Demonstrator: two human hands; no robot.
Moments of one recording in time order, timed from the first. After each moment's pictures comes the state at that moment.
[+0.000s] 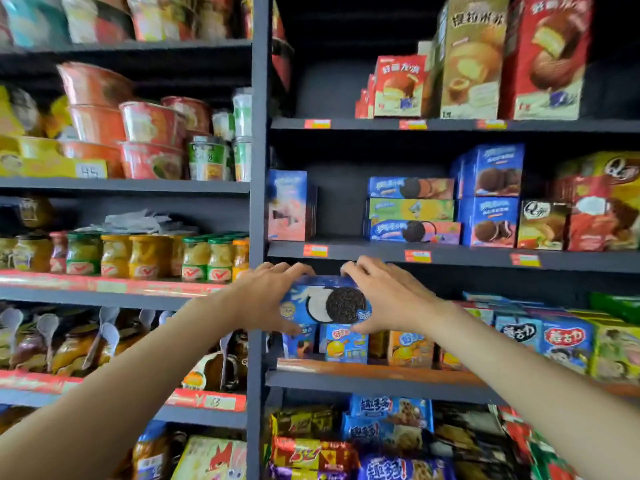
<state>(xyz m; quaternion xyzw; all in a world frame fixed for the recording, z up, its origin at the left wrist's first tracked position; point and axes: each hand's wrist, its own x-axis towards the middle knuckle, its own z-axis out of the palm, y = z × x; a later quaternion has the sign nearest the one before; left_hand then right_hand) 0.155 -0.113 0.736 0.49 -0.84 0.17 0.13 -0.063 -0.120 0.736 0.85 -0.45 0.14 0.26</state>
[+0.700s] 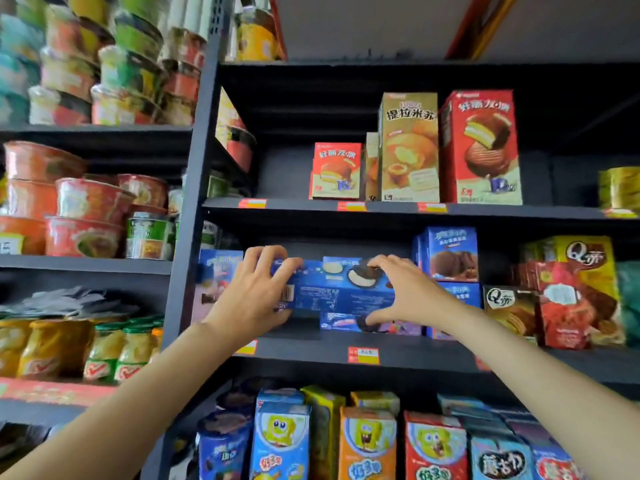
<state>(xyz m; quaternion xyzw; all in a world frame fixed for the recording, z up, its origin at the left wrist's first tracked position) 0.051 -0.209 0.823 0.37 -0.70 0.48 0.38 -0.206 -0.204 0.852 0.80 -0.47 0.30 0.23</state>
